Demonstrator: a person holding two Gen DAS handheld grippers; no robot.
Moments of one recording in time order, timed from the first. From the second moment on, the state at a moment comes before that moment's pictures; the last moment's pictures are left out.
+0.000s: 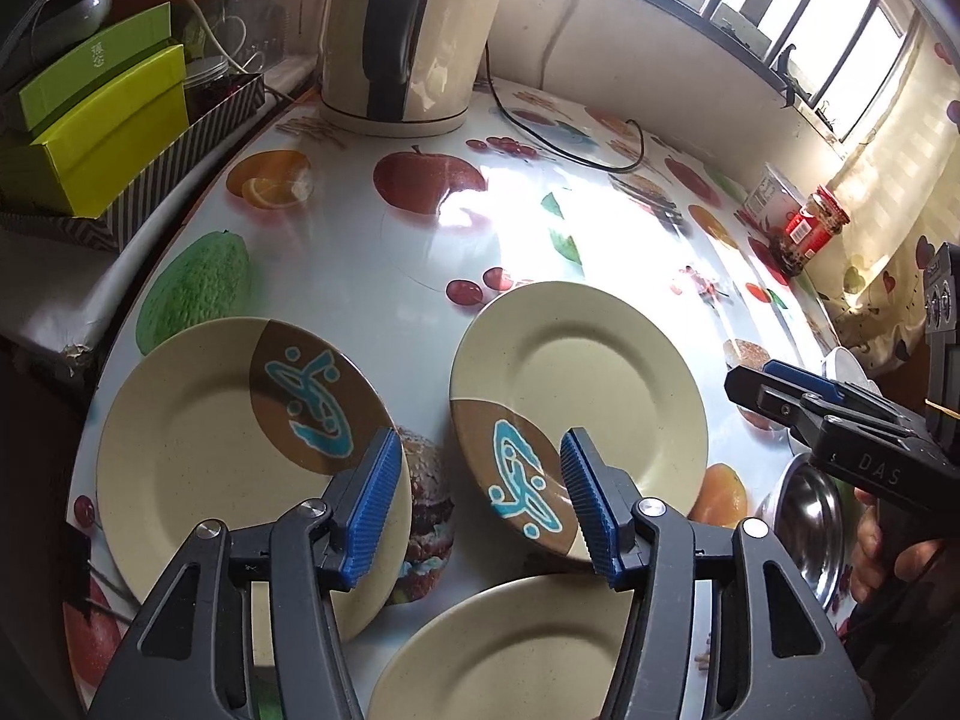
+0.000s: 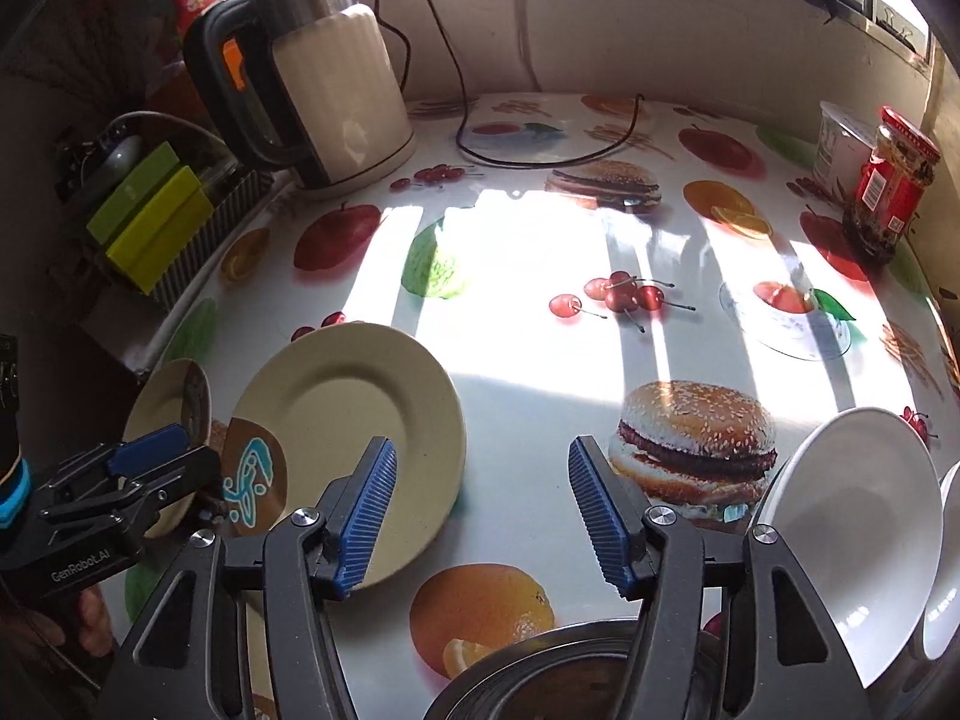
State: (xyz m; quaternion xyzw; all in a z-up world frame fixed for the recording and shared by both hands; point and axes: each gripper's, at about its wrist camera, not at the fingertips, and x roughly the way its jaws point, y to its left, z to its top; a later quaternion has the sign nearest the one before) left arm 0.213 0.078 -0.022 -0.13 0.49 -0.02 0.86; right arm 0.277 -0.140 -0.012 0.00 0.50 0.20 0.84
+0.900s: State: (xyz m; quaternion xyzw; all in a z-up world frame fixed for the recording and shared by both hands) left arm 0.231 0.079 -0.027 -0.14 0.50 -0.03 0.86; right arm 0.305 -0.130 -0.045 0.07 0.56 0.23 0.80
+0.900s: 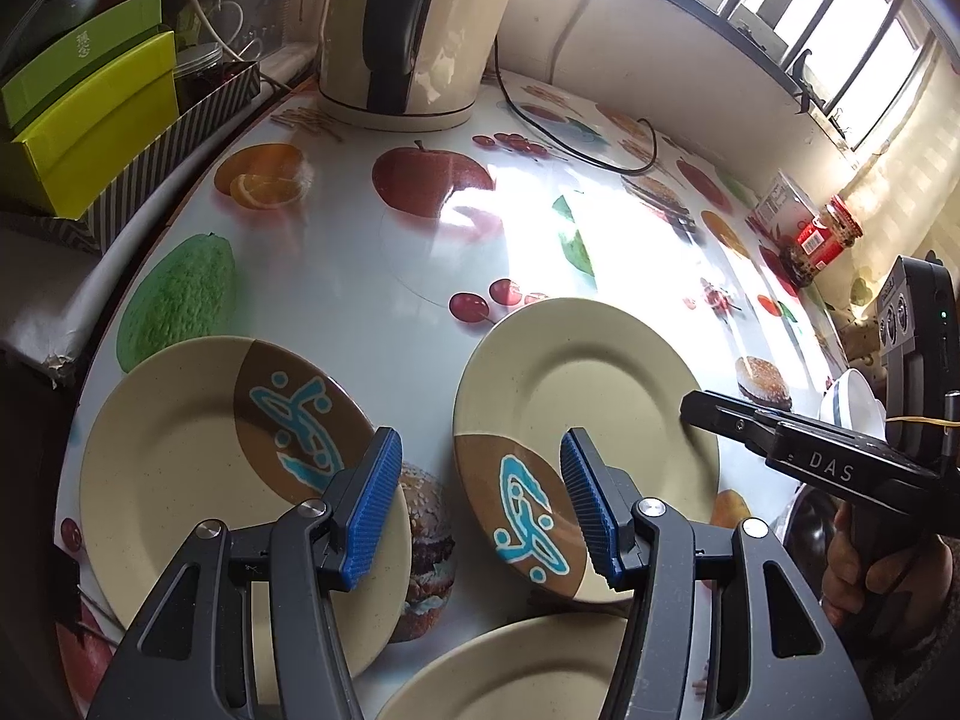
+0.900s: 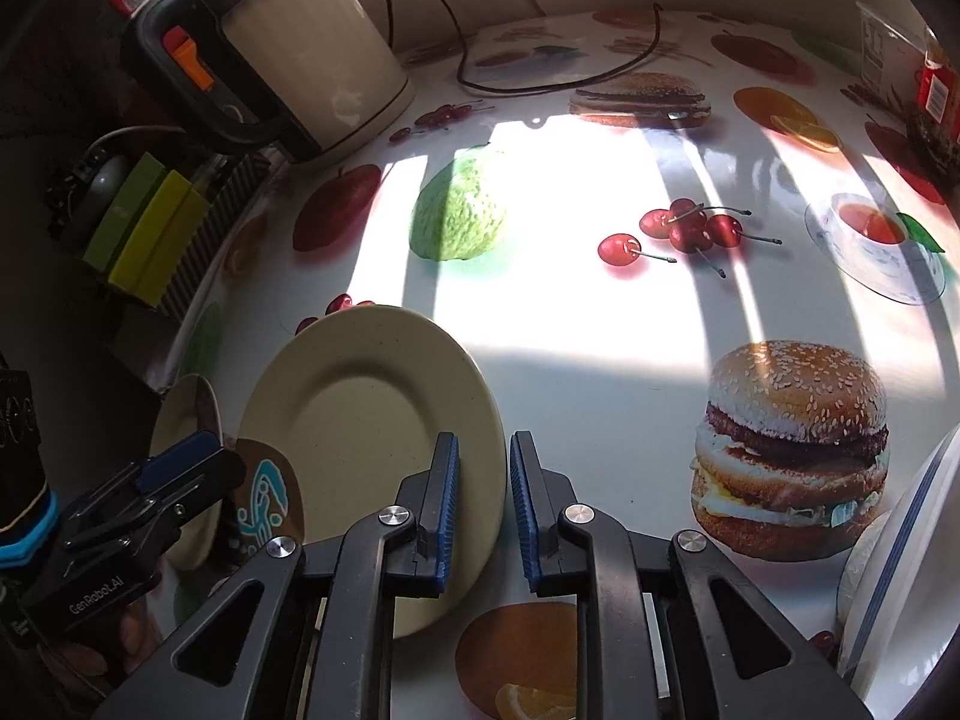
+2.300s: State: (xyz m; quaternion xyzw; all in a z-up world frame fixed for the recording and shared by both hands) left arm 0.233 0.078 -0.033 -0.15 0.51 -0.02 0.84; right arm 0.308 -0.145 -0.041 0.13 0.55 0.25 0.79
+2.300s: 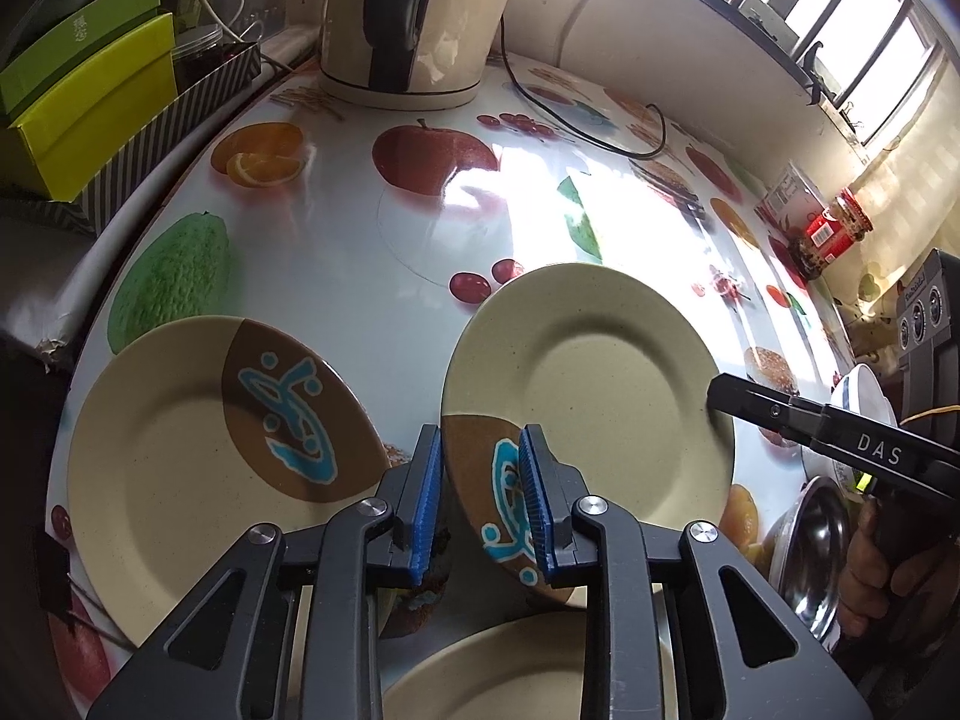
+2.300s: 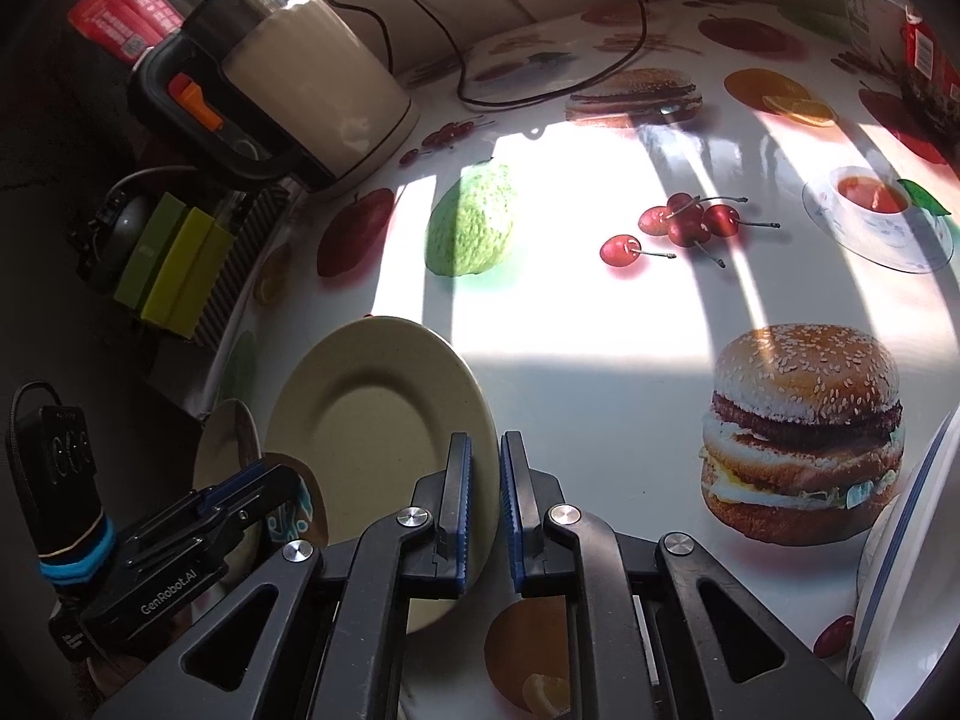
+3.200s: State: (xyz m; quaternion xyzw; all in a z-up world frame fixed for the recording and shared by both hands) left arm 0.173 0.084 0.005 -0.13 0.48 -0.01 0.87; right arm 0.252 -0.139 0.006 0.13 0.53 0.27 0.80
